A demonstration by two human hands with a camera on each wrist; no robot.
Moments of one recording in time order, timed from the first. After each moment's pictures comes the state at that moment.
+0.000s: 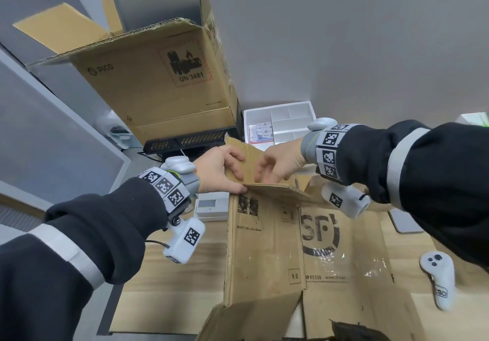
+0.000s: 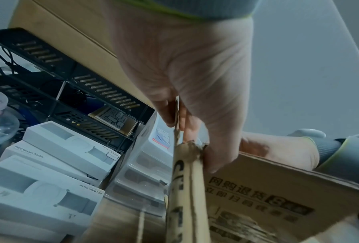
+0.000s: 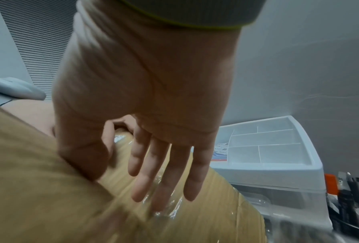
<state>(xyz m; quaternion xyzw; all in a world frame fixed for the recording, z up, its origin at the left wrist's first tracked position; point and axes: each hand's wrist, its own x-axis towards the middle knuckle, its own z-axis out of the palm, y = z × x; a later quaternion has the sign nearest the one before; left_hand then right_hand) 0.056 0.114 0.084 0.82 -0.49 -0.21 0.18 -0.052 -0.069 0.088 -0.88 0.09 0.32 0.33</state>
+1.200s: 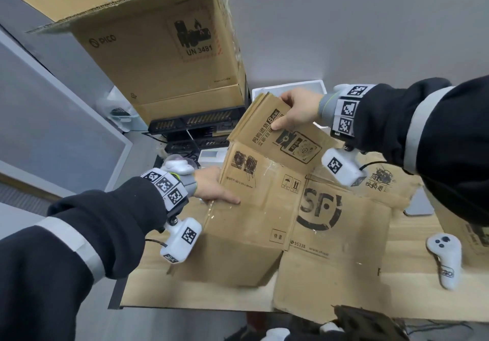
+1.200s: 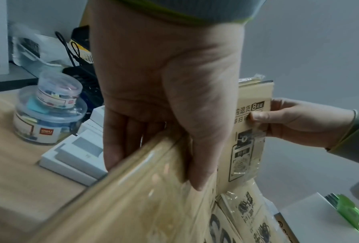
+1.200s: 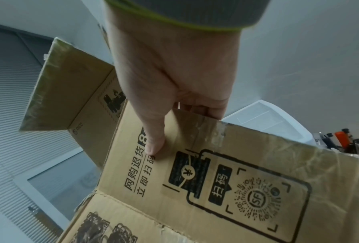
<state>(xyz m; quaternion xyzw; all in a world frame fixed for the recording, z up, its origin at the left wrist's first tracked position) 0.064 0.161 0.036 0.84 -0.34 -0.42 0.07 -0.033 -0.094 0.095 -0.88 0.26 0.07 0.40</state>
